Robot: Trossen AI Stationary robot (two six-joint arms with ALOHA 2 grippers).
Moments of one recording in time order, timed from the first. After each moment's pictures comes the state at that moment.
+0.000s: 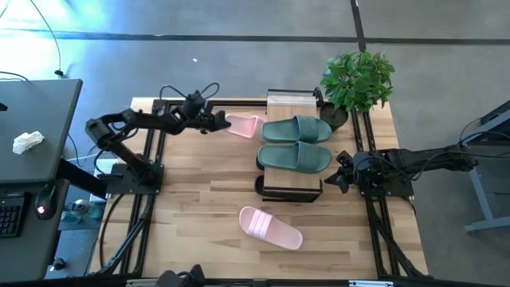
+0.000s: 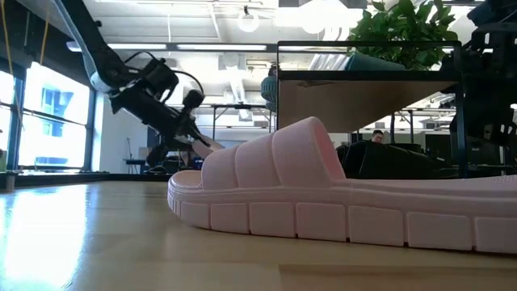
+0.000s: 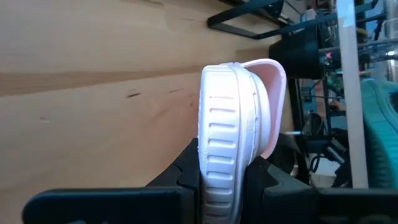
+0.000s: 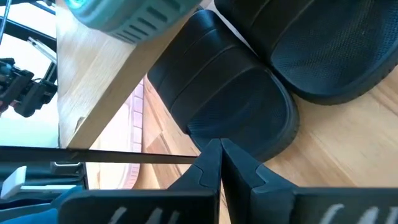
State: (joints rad) left arm 0.89 1.57 0.58 0.38 0.46 -0.91; right arm 0.09 0.36 0.25 -0.54 -0.05 0.92
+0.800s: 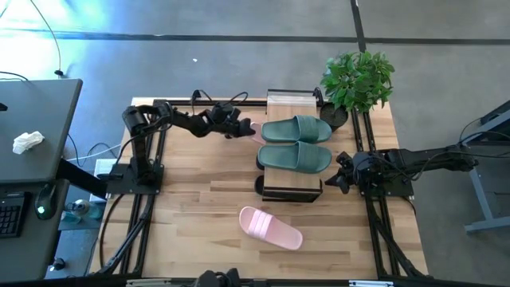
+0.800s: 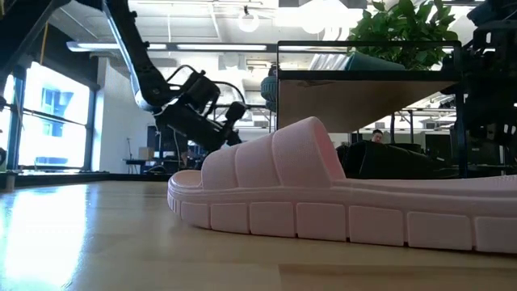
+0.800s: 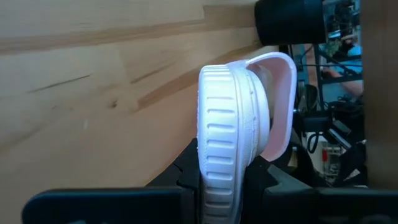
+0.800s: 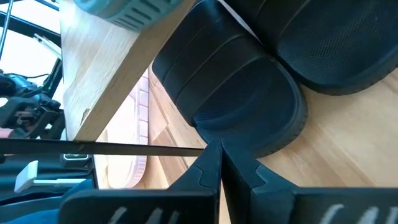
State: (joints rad) left arm 0.69 1.92 0.83 0.51 0.44 -0.97; right arm 0.09 0.36 0.25 -0.55 -0.08 0.94
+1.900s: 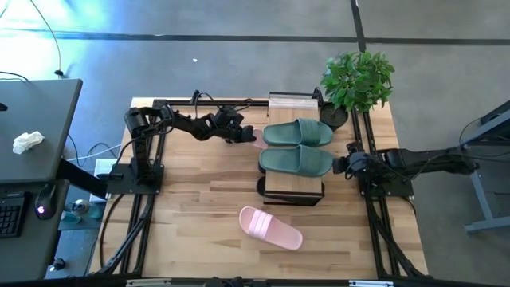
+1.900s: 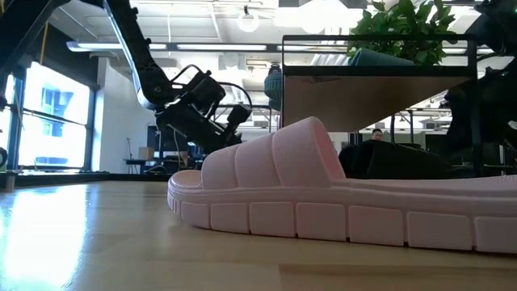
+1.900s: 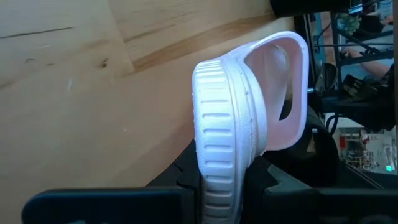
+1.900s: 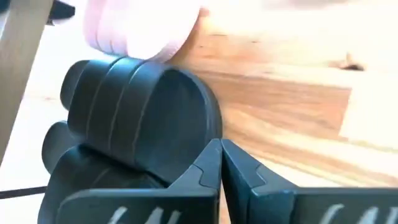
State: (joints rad) left arm 0.63 1.92 0.83 0.45 0.41 -0.92; right arm 0.04 0.35 0.25 -0.75 0.37 1.29
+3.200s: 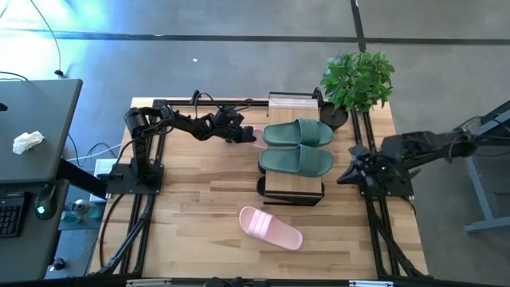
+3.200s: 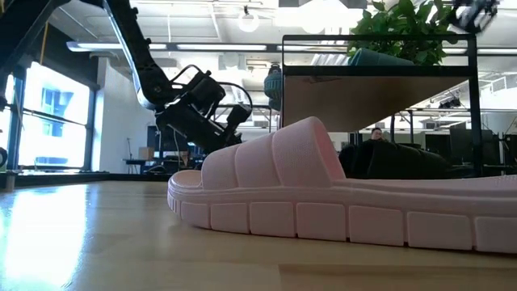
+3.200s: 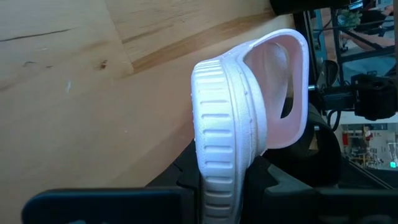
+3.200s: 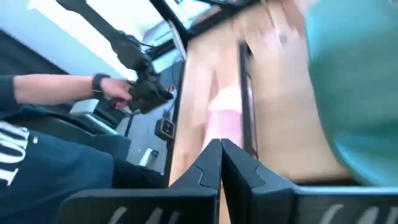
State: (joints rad) left arm 0.63 1.92 0.83 0.44 0.41 -0.90; right arm 0.28 0.53 0.79 -0.69 -0.10 0.58
